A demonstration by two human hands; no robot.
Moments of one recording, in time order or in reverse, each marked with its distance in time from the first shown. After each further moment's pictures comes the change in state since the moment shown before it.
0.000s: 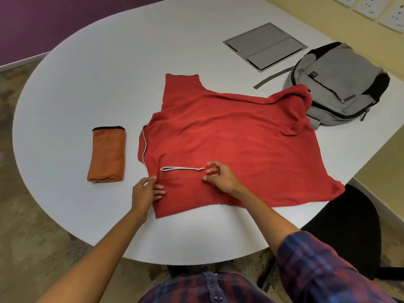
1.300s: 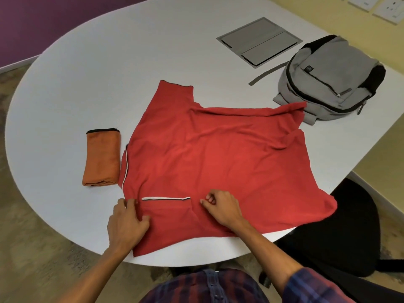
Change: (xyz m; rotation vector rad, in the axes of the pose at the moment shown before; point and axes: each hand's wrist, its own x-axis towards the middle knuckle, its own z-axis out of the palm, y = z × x) left_hand -0.028 -0.048 -0.051 1.123 0.108 0.484; right_hand -0.064 0.036 0.021 -0.568 0.103 -0.095
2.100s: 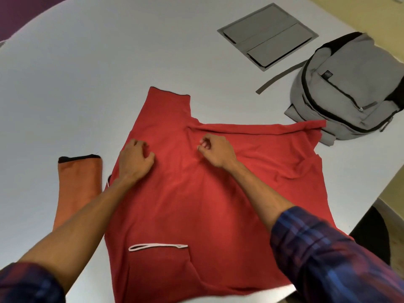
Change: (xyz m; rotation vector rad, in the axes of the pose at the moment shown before) left_hand 0.283 0.089 -0.016 -0.114 0.067 0.128; right_hand 0.250 -0.045 -0.097 0.084 0.095 -0.070
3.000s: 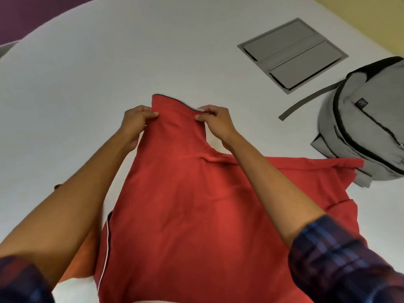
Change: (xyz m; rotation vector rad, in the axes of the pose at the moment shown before) left_hand 0.171 0.027 -0.056 -1.079 -0.150 -0.312; right_hand 0.157 -0.067 -0.024 0.688 0.008 0.065
